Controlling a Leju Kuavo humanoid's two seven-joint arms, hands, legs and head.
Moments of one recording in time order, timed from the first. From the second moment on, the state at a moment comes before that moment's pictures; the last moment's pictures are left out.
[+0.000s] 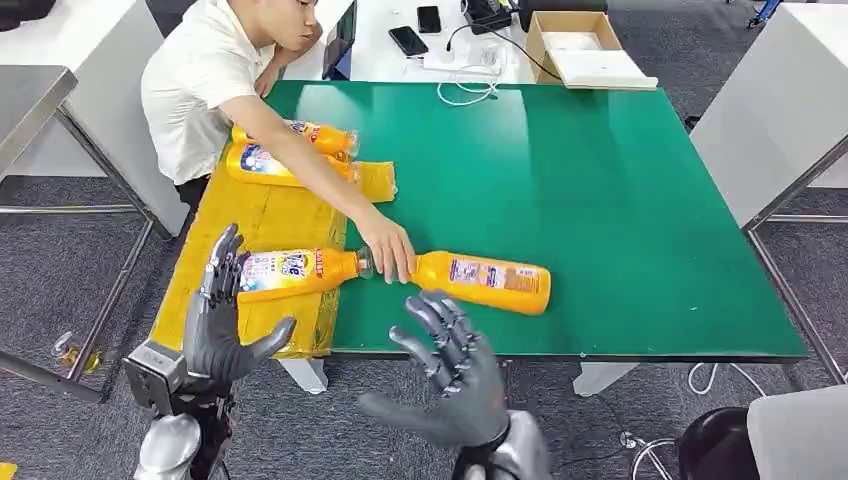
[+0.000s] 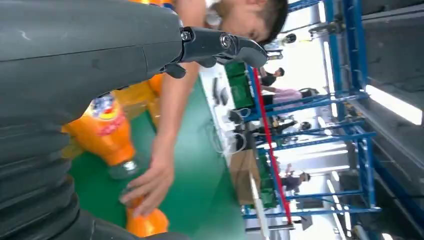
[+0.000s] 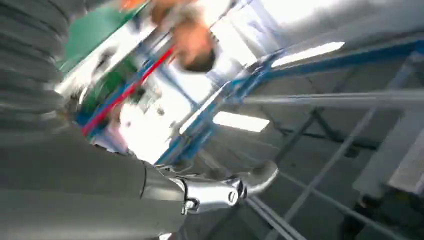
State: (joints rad) left arm 0.04 -0.07 -0.30 -1.64 0.07 0.00 -0.51; right arm -0.01 0.03 0.53 -1.50 0.67 -0.61 -0.68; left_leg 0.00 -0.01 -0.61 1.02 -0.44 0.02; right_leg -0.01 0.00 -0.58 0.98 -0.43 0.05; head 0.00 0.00
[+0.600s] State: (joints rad) left arm 0.11 -0.07 -0.28 -1.71 0.04 0.02 -0.54; right arm -0.20 -0.10 0.22 -1.05 0.85 -0.52 -0.41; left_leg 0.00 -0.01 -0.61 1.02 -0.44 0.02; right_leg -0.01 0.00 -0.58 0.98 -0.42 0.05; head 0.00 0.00
